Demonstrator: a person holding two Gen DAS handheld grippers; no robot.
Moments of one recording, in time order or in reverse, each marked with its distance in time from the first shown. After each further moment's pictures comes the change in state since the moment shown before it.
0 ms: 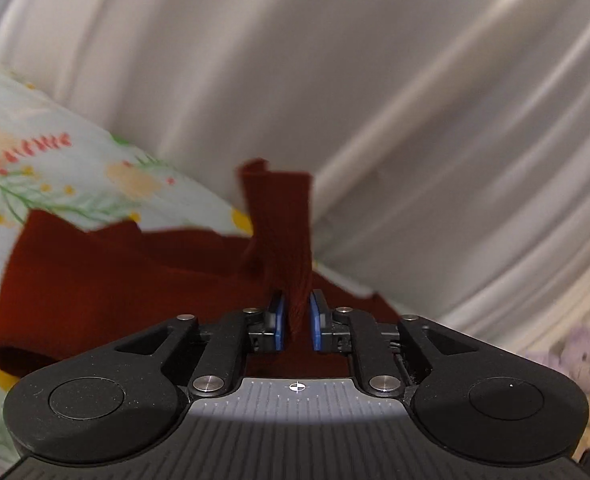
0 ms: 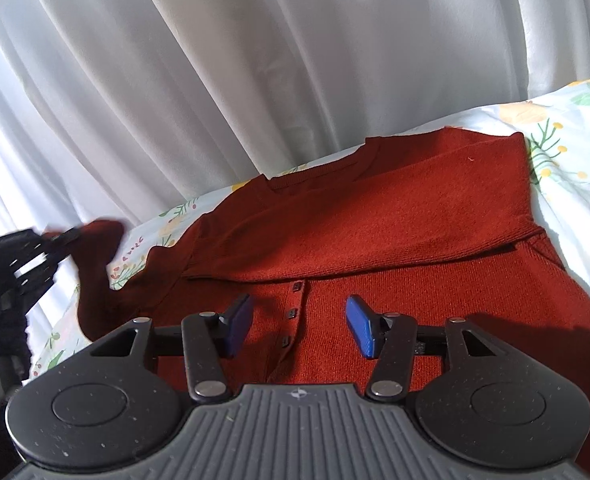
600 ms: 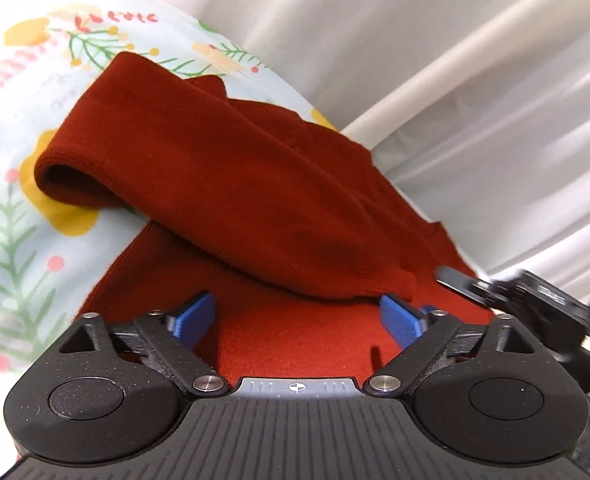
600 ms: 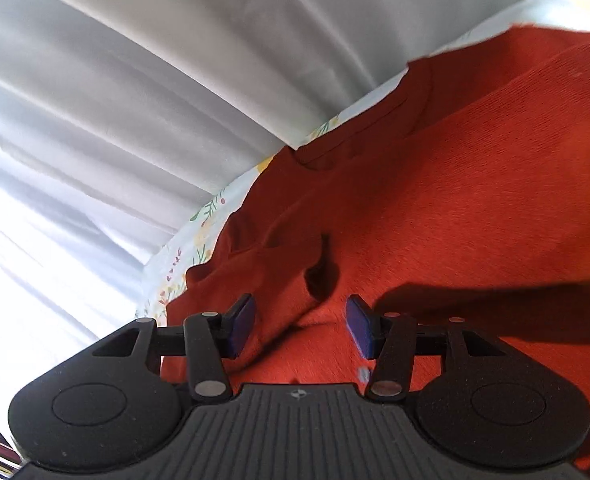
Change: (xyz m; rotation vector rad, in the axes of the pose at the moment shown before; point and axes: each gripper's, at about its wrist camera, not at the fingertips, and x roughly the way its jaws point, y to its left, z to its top) left arm -0.005 0.040 -0.061 -0.198 0.093 0.115; right arm 0.128 -0.009 0.051 0.281 0.224 0.232
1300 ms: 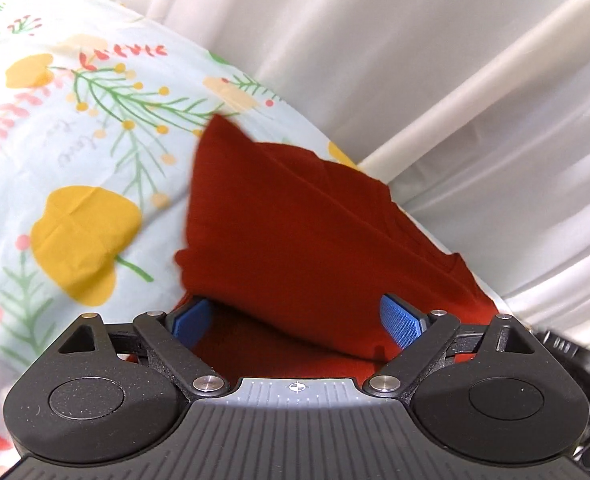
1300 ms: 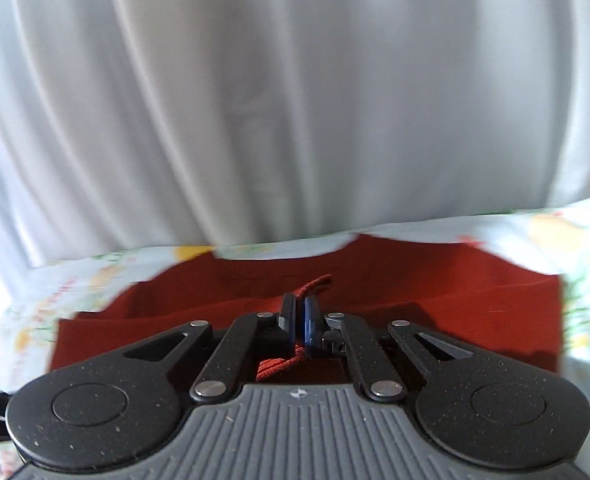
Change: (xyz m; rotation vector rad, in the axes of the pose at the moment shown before) left arm 0.005 -0.002 0.031 0.019 -0.035 0.071; right arm -0.038 0.028 0.020 -0.411 -0.336 -0.443
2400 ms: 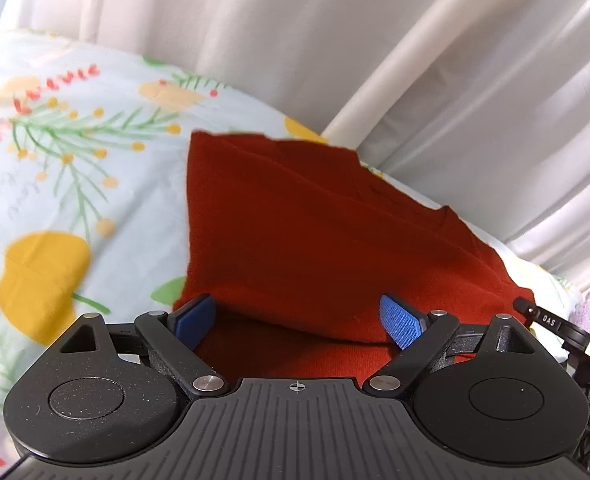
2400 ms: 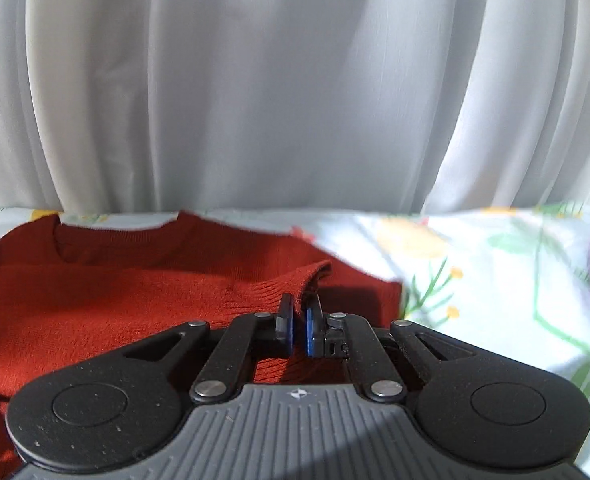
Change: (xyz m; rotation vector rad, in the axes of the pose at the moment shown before) left arm 0.013 -0.041 0.011 0.217 0.076 0.021; right arm 0.011 -0.054 -0.014 -0.097 0.017 -0.255
